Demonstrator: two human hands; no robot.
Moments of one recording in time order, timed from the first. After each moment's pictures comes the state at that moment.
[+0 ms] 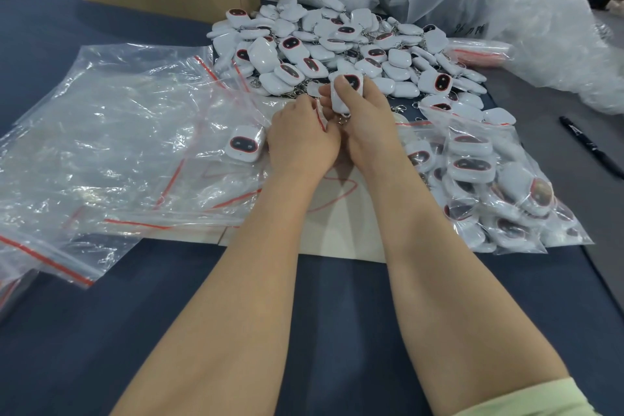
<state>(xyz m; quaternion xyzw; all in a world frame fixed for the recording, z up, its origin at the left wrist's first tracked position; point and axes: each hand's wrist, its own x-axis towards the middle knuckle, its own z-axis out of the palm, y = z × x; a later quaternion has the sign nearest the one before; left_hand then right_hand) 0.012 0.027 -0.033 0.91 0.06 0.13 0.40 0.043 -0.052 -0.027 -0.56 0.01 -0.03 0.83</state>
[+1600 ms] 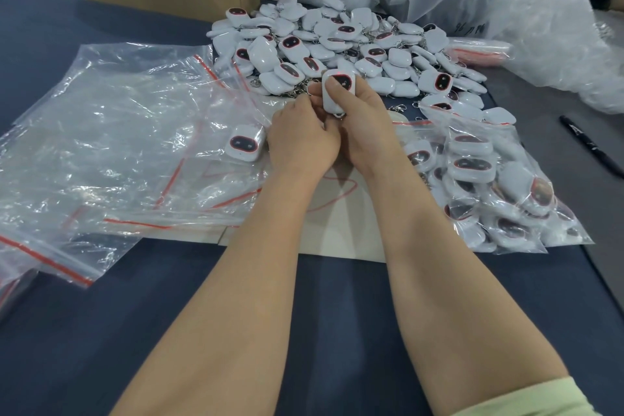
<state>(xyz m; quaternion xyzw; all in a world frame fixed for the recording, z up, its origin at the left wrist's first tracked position) 0.013 0.027 -0.033 0.90 0.06 0.13 0.42 0.040 -0.052 -0.026 -0.56 -0.02 0.03 0.83</state>
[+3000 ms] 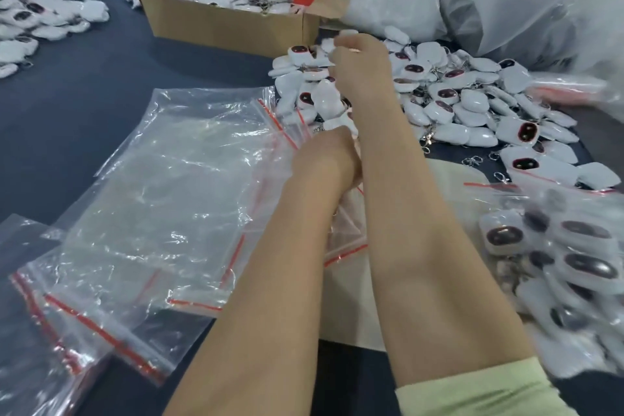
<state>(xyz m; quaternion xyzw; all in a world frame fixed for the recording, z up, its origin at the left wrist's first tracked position) 0.068 0.083 0.000 0.95 0.07 -0.13 0.27 0.133 0.049 0.038 -0.79 0.00 -0.05 0.61</state>
